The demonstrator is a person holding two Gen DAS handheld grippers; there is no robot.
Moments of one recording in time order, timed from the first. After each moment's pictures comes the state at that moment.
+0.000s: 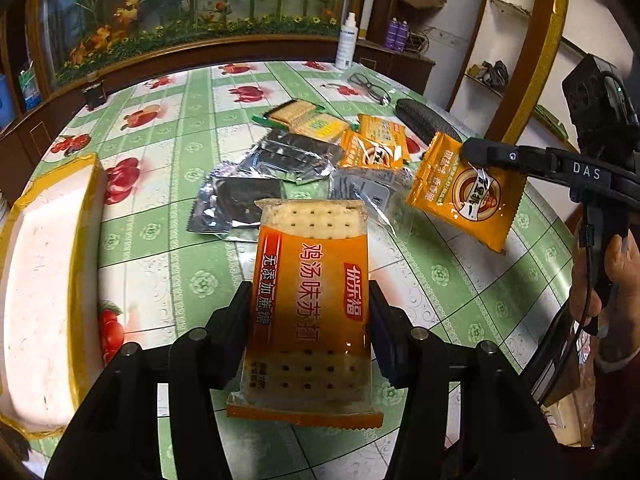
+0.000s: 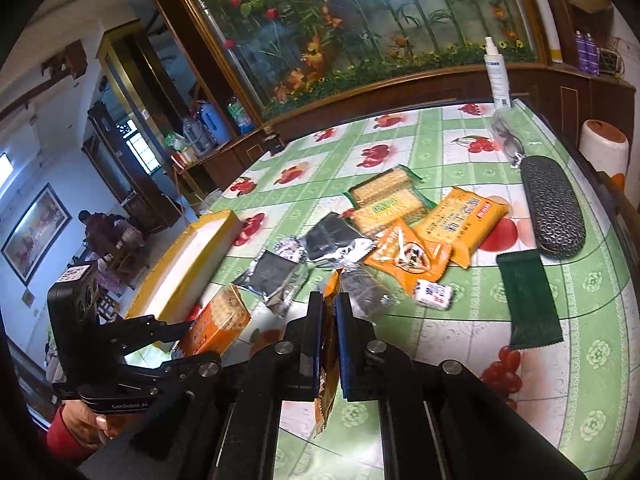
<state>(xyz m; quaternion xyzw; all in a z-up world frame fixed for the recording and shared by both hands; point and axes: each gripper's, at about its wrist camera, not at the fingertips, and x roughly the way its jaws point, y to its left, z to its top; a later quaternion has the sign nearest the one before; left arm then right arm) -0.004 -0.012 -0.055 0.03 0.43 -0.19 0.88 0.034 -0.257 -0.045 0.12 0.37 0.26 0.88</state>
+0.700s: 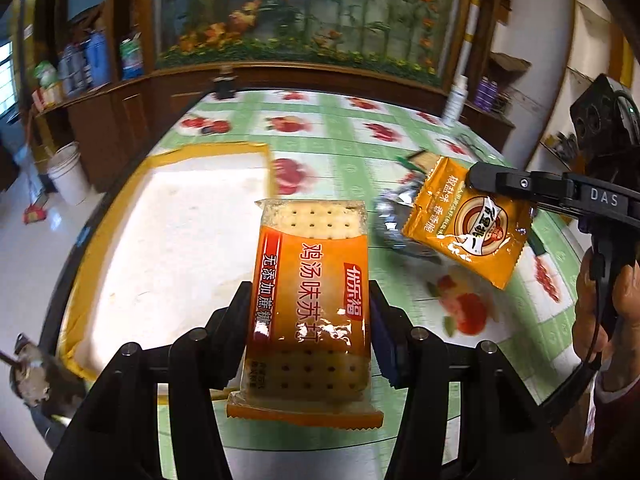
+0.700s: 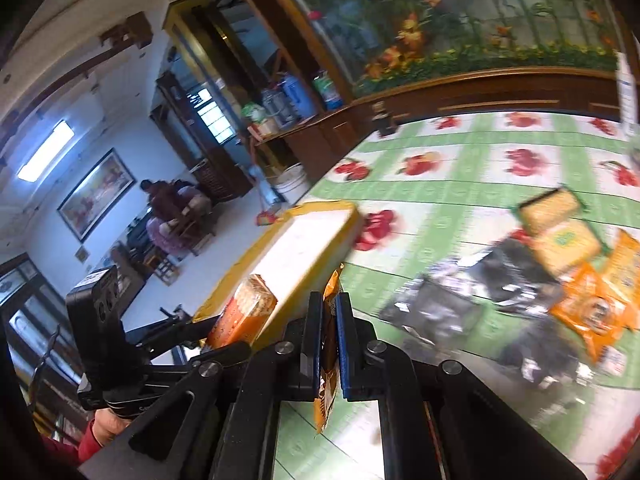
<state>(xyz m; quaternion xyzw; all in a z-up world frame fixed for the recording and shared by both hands) -0.029 0.126 -0.042 -0.05 0.39 -0.03 0.92 0.063 -0.096 -0.029 0.10 0.37 0.41 0.83</state>
